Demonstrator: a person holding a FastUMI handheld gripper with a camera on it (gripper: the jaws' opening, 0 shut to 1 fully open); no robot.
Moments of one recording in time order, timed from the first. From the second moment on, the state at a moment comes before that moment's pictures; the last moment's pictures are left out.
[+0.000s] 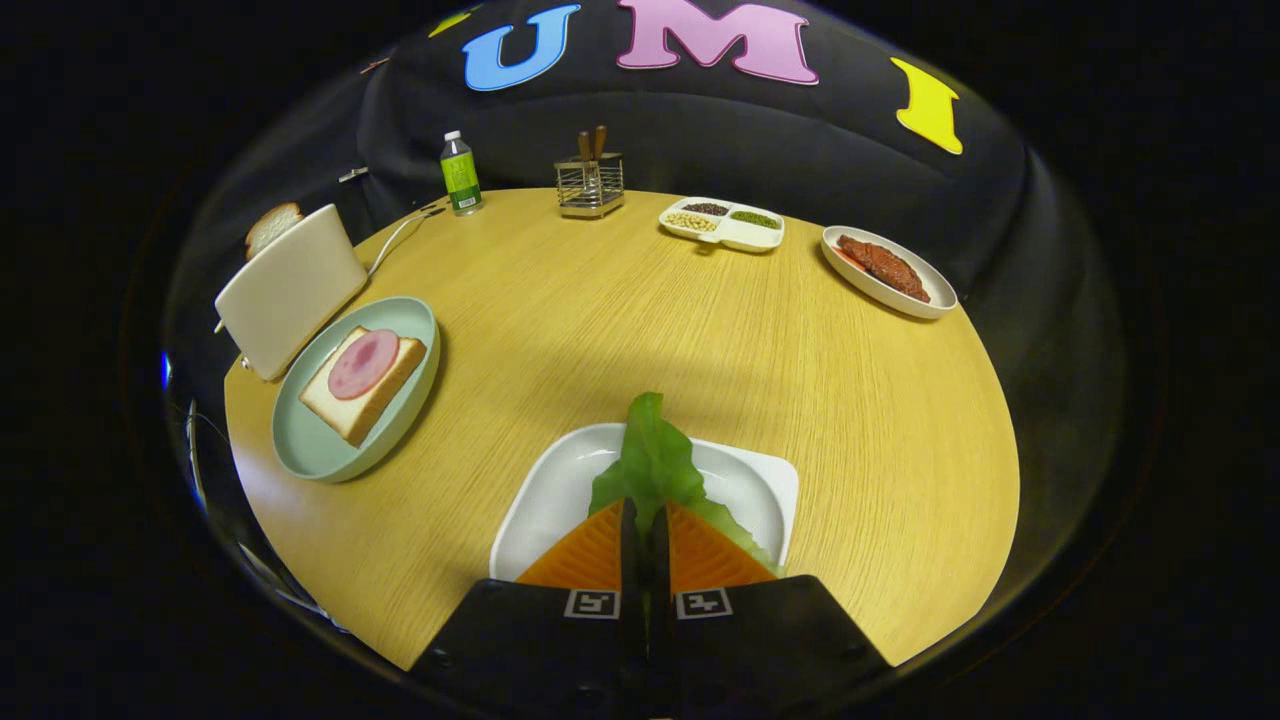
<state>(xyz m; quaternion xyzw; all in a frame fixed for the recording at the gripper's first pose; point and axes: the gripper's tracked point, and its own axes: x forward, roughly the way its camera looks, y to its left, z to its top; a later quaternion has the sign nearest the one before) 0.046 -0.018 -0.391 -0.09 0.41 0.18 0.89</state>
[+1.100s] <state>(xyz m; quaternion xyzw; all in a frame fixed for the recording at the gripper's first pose) 0.015 0.114 -0.269 -0.08 0.34 0.19 0.92</state>
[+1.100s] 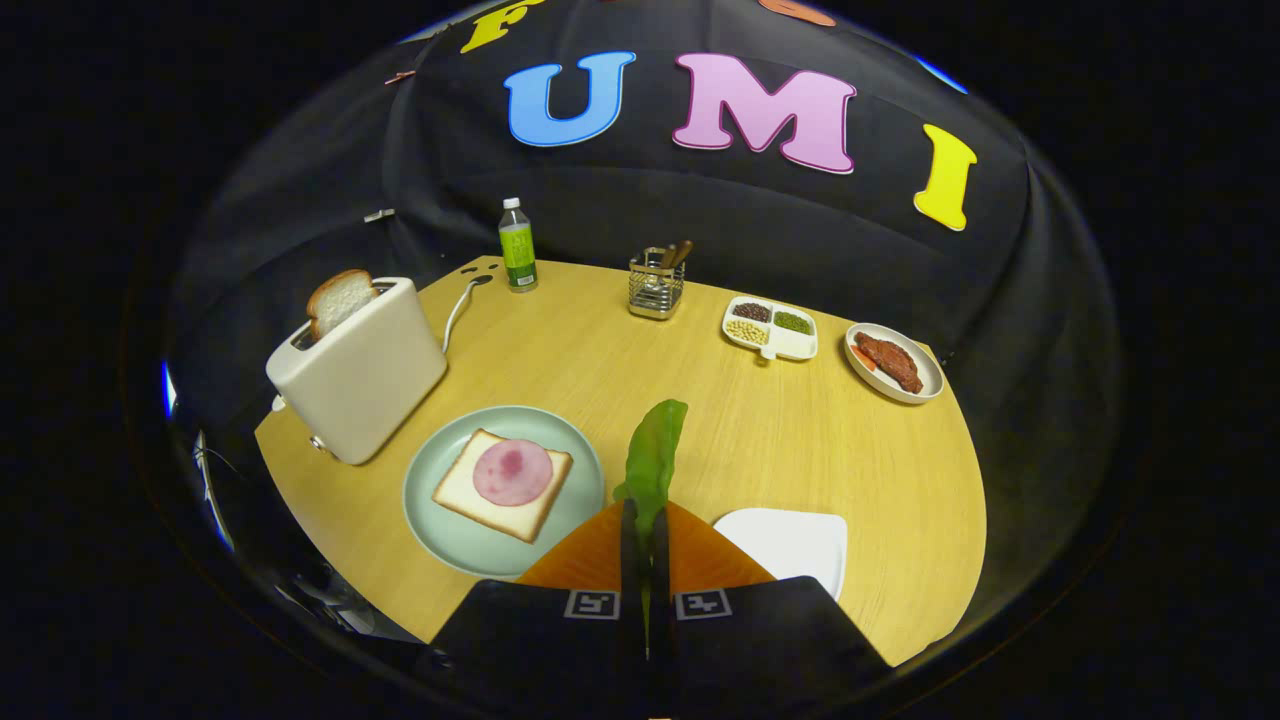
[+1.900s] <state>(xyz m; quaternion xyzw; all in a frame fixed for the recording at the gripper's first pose) 0.024 0.235 -0.292 -0.12 0.35 0.24 0.90</state>
